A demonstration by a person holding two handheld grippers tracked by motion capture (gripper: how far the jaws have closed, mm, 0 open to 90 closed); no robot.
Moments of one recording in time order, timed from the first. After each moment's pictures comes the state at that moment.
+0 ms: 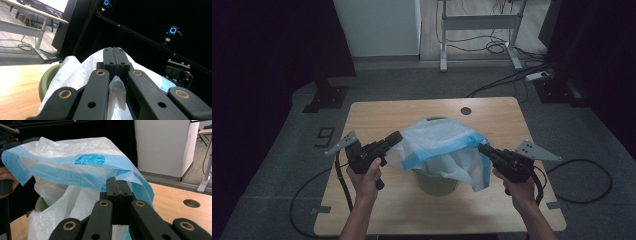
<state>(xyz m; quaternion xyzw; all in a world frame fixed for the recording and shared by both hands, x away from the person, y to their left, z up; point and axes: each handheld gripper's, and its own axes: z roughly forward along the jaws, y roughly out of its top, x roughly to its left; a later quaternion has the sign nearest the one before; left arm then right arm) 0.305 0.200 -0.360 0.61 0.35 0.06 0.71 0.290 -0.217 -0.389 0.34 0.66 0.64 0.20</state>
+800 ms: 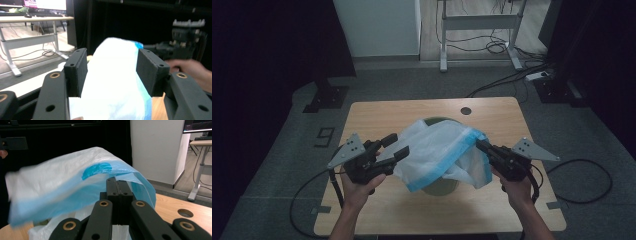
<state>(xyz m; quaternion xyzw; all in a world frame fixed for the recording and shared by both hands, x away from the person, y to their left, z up) 0.264 0.178 -0.317 0.73 0.26 0.18 0.61 0.286 -0.202 -0.373 0.33 0.65 0.64 0.24</state>
